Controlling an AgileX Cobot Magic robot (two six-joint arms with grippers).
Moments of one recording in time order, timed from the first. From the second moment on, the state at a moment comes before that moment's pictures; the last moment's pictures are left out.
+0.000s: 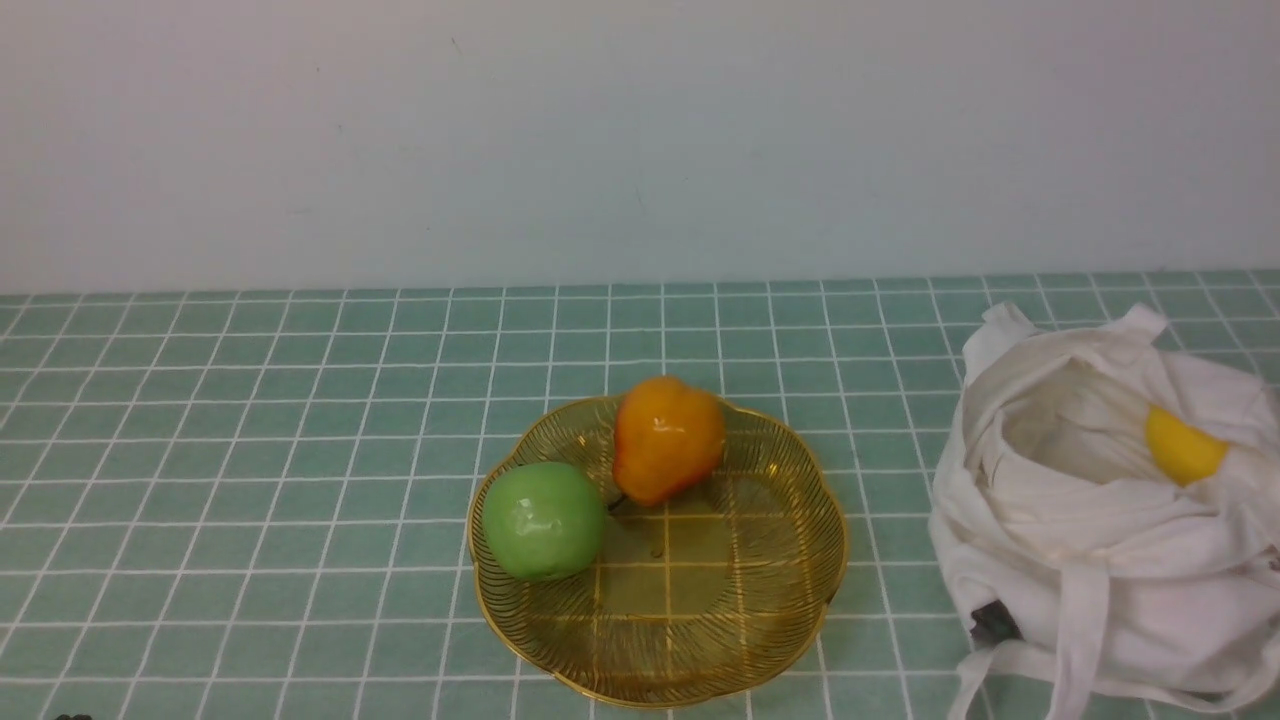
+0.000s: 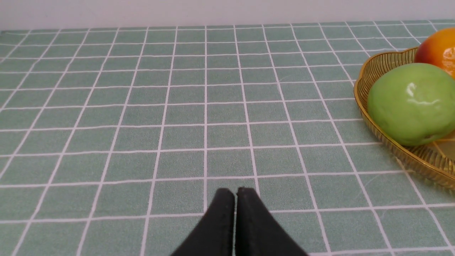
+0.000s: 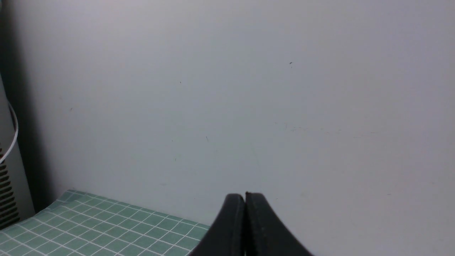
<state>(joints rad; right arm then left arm) 0.50 0.23 -0.56 -0.07 0.38 0.10 -0.02 -0.01 0.03 -0.10 0.38 0.07</state>
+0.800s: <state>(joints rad) -0.07 0.05 -0.02 -0.16 0.35 0.10 -0.02 -0.01 0.03 -0.10 0.38 0.07</state>
